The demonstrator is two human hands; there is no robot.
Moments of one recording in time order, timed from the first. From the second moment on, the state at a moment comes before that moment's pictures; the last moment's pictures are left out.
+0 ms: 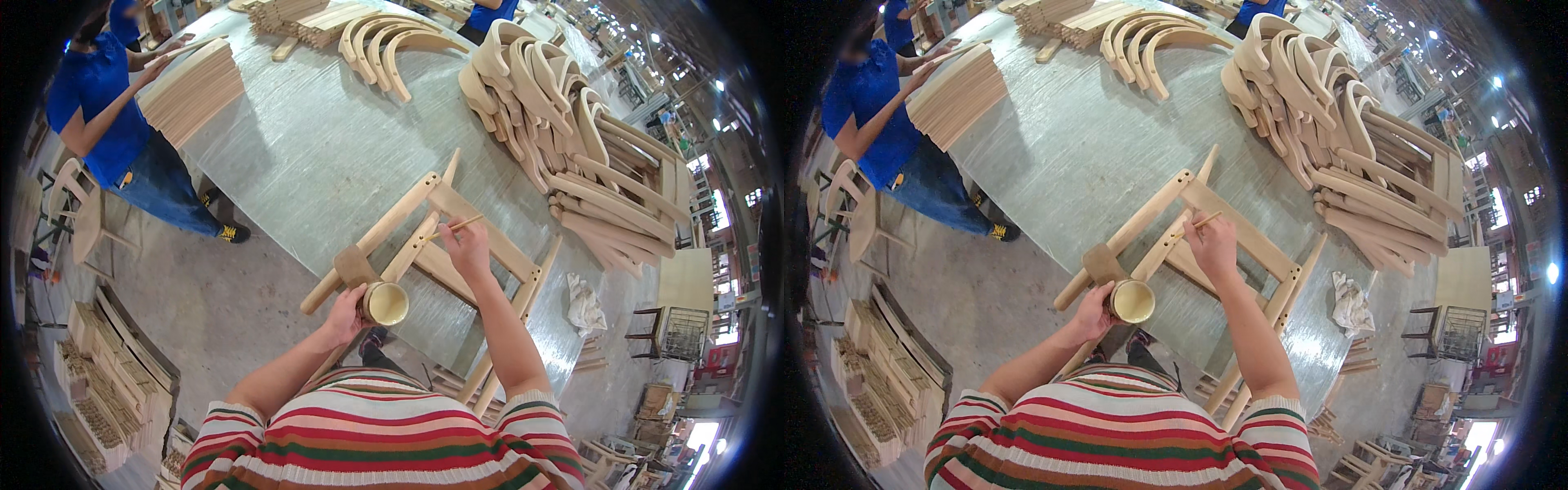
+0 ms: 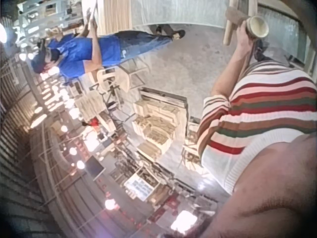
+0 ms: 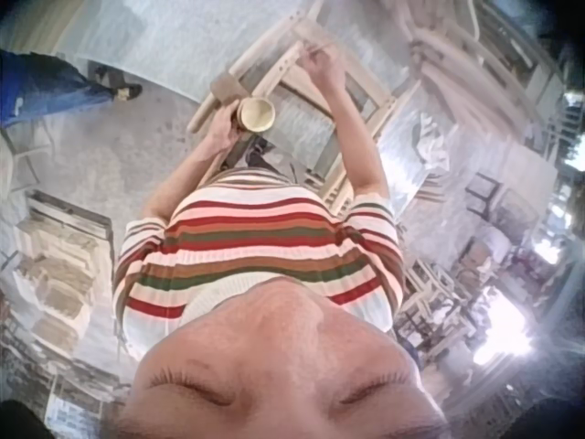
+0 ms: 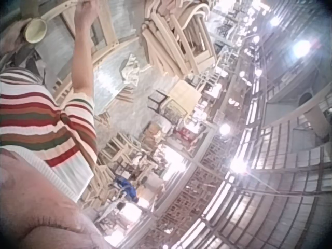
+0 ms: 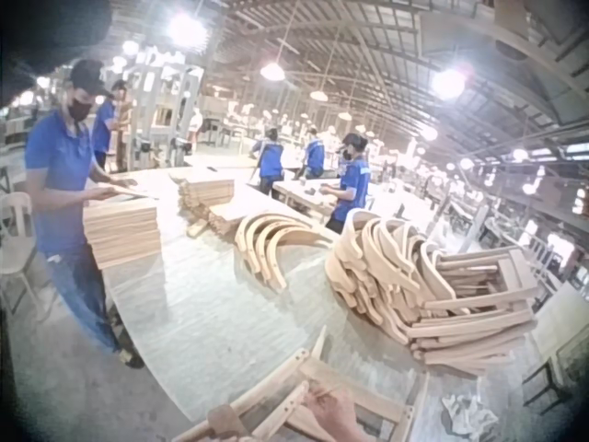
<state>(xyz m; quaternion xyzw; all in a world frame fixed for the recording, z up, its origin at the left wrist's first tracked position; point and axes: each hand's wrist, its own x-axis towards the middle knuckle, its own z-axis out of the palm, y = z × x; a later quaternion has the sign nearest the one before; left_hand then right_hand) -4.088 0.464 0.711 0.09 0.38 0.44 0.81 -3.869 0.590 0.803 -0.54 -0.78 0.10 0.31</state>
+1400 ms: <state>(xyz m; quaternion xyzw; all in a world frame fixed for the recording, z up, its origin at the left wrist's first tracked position) -3.904 0.475 0.778 0.17 0.34 0.40 0.83 -3.700 0.404 0.837 -0.44 -0.26 0.47 0.72</state>
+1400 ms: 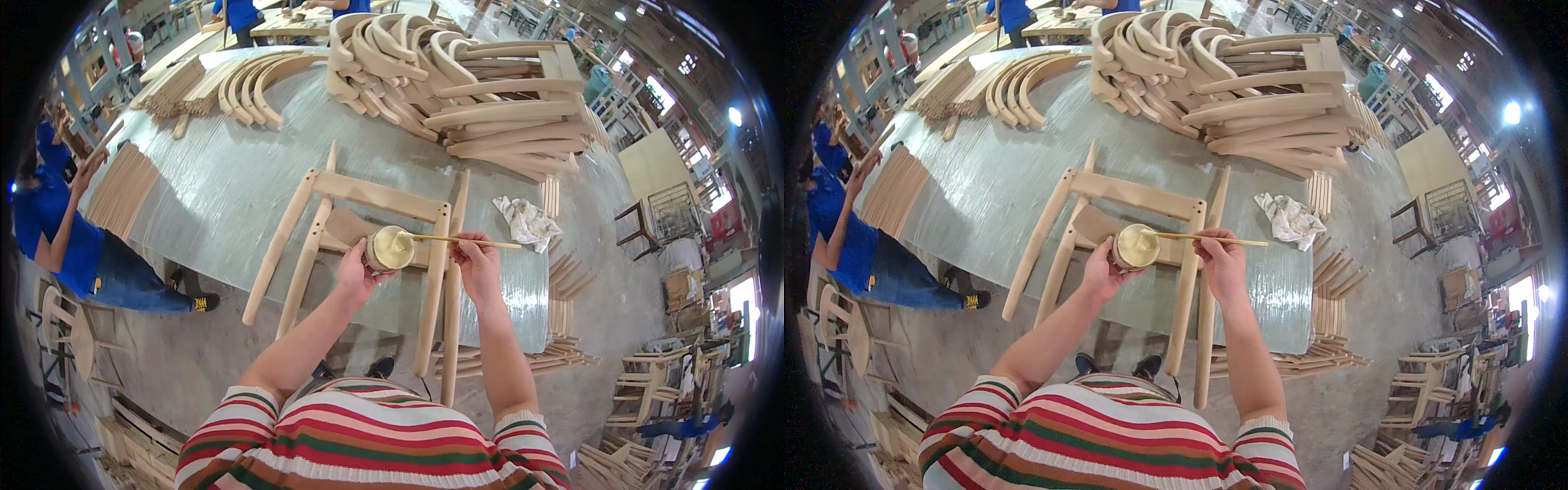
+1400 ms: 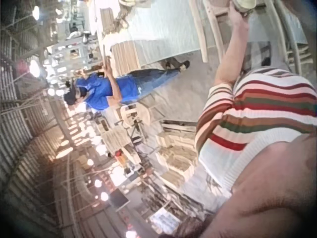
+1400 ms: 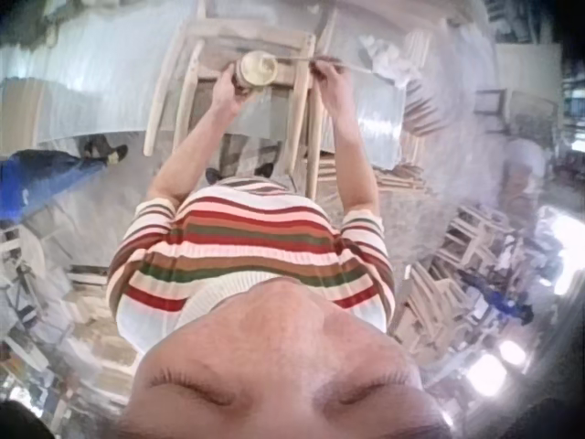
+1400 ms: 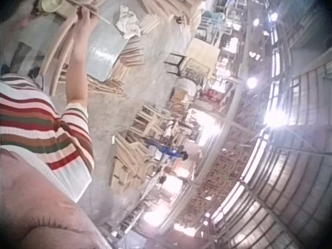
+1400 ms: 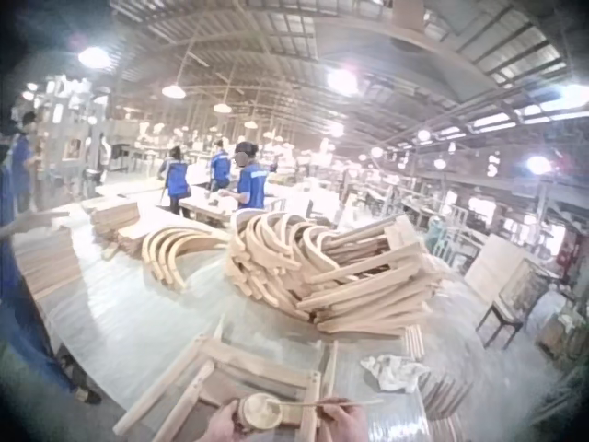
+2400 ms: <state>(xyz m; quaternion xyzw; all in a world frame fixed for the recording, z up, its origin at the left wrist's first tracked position) -3.837 0.521 0.729 0.10 0.32 0.30 0.89 -3.596 0.486 0.827 -0.70 -0.42 0.12 0.56</state>
